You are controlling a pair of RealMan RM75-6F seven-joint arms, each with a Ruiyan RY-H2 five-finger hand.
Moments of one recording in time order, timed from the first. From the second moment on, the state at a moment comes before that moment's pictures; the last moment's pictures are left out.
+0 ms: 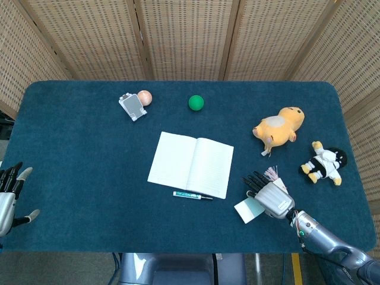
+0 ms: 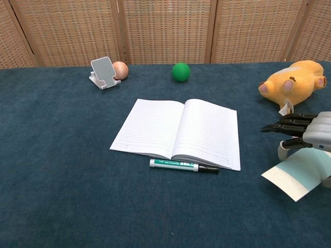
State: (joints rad) left arm -0.06 -1.07 -0.03 -1.71 1.46 1.48 0.12; right arm 0.57 -1.35 -0.15 -1.23 -1.79 1.10 -0.05
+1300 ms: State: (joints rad) left arm -0.11 -1.02 -0.08 -1.72 1.34 1.36 0.02; right arm 0.97 -1.30 0.24 -1.41 -1.50 0.75 -0.43
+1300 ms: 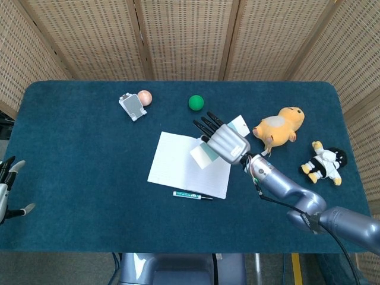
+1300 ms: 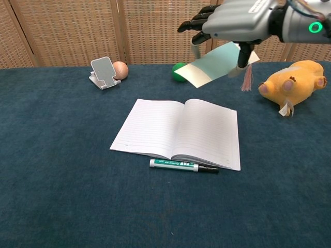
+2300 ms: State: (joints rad) left arm -0.19 -1.02 -0.14 -1.69 1.11 1.21 0.05; right arm 1.29 -1.78 0.06 -0.80 -1.62 0.57 -0.35
